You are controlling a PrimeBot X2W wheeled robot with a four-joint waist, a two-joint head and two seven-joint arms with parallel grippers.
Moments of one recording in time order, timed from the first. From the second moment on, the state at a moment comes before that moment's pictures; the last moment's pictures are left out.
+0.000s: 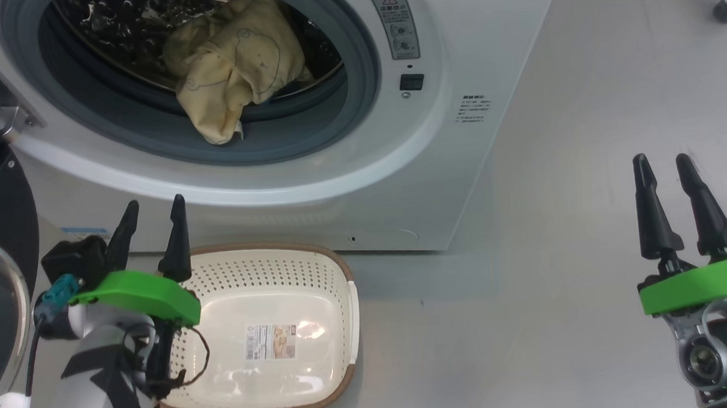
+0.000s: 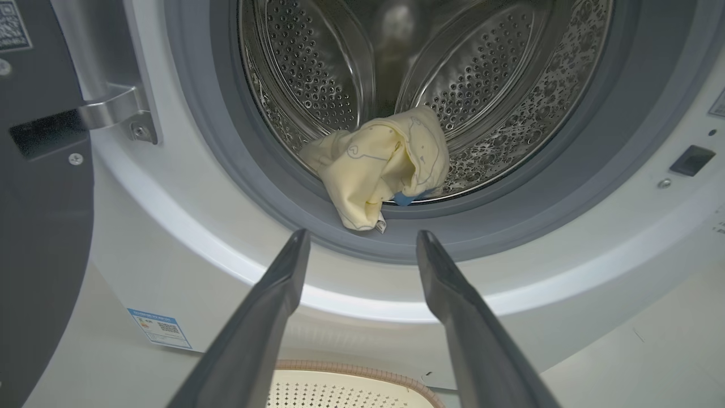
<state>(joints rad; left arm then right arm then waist) -0.53 0.17 -0.25 0.65 -0.47 -0.13 -0.25 -0.12 -0.22 0.08 0.06 0.58 0.12 -0.26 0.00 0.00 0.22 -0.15</state>
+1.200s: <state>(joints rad) -0.12 0.17 -0.05 0.27 -0.33 -0.13 -0.25 0.02 -0.25 0.03 0.06 0.57 0.12 -0.26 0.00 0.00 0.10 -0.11</state>
